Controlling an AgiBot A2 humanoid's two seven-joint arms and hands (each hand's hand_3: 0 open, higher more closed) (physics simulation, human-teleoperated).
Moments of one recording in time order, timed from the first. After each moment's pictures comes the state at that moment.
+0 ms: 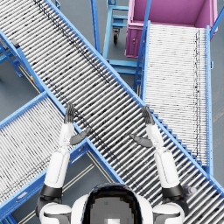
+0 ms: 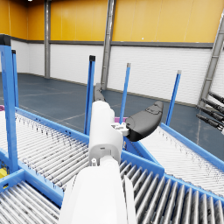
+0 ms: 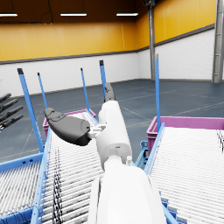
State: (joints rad) left arm 0.29 1.21 0.20 -1.80 1.00 0.10 0.10; right arm 0.29 -1.21 0.20 1.80 1.00 0.10 -0.10
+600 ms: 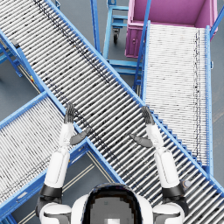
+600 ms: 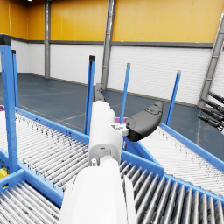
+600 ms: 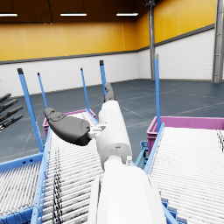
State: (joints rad) left arm 0.29 1.21 0.20 -1.80 1.00 0.10 0.10; right arm 0.29 -1.21 0.20 1.80 1.00 0.10 -0.10
